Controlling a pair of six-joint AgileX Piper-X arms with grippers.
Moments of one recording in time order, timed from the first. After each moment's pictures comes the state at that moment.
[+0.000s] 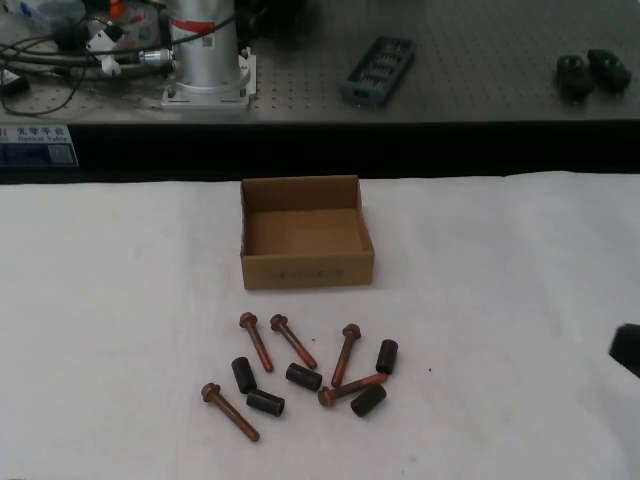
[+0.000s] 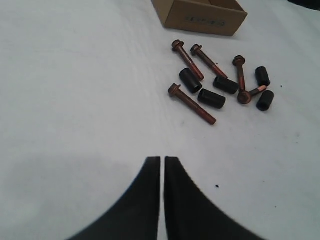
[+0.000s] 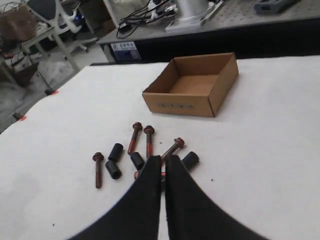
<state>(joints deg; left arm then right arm) -4.8 0.6 -7.2 21.1 19.5 -11.7 13.9 35.0 -15.6 6.6 -34.3 13.0</state>
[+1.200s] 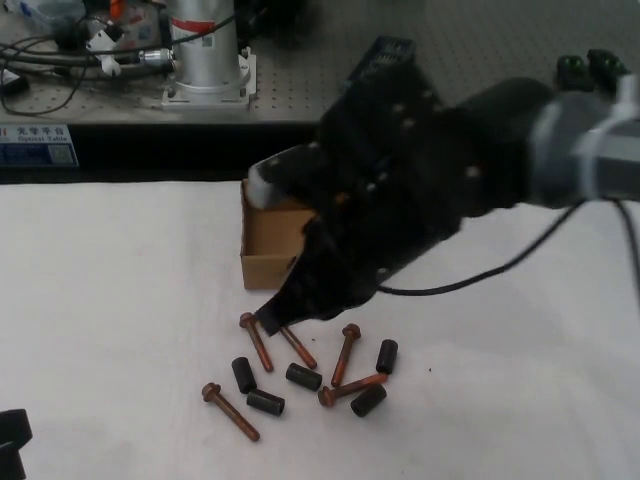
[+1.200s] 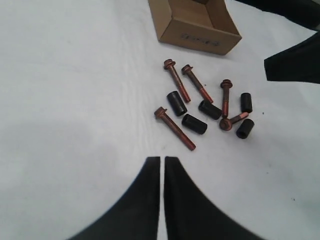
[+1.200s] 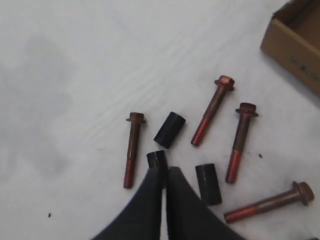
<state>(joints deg) -4.8 21.1 -18.8 16.7 19.2 -18.0 48.9 102.7 -77.1 39.4 -13.3 -2.9</state>
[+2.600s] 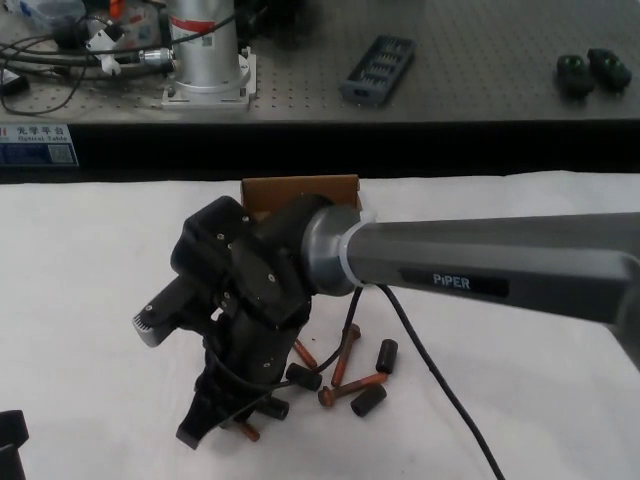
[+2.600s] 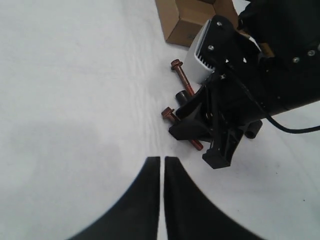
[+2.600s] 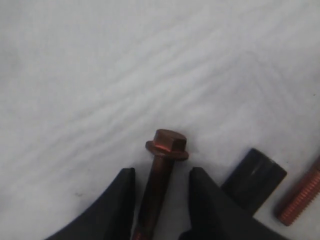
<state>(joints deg) -4.8 21.1 -18.8 17.0 19.1 -16.9 57.4 124.6 -90.9 44.5 -4.7 -7.2</state>
